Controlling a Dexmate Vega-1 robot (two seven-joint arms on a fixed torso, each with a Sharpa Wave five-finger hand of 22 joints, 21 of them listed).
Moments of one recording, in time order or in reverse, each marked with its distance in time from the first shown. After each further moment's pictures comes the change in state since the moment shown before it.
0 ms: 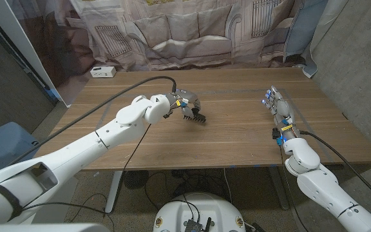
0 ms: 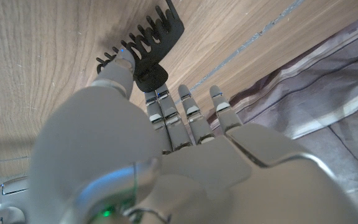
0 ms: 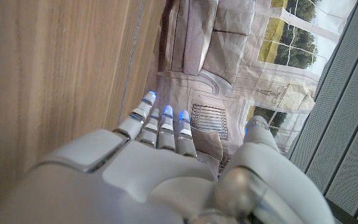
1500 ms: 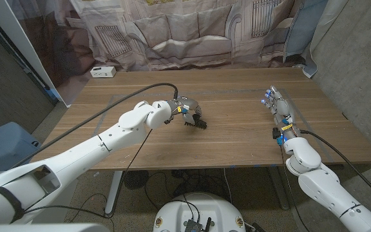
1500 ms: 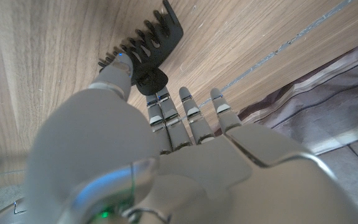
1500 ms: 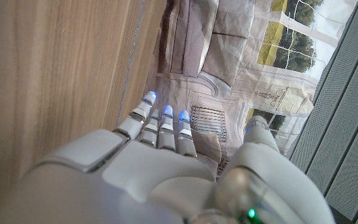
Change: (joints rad) left arm 0.016 -0.018 0.023 0.059 -0.008 -0.031 0.010; left_hand -0.024 -0.014 0.000 0.000 0.001 -0.068 0.000 -0.008 -0.006 -0.060 0.007 -0.011 -0.005 -0.040 0.004 0.000 0.000 -0.037 -0.002 -0.006 0.000; right arm -0.005 -0.011 0.004 -0.021 -0.005 -0.021 -0.004; right_hand 0.000 0.000 0.000 0.000 0.000 -0.002 -0.002 0.000 0.000 -0.005 0.006 0.000 0.000 -0.009 -0.002 0.000 0.000 0.000 0.000 0.000 0.000
